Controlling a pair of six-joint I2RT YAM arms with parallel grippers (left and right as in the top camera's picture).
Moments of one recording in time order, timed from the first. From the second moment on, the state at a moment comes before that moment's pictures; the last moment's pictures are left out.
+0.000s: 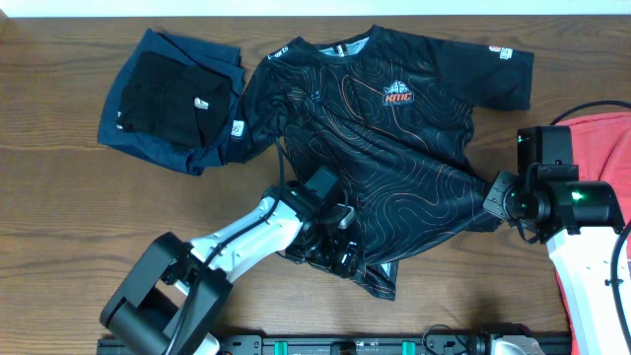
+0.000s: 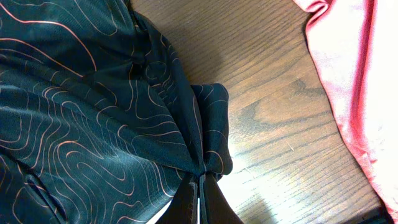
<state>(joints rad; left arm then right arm) -0.70 1.69 0.88 -0.71 0.50 -0.28 0.02 1.17 1.05 -1.12 0.15 0.52</state>
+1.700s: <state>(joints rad) -0.39 1.60 1.25 -1.10 0.14 -0.19 0.02 1.19 1.05 -1.05 0.12 0.52</state>
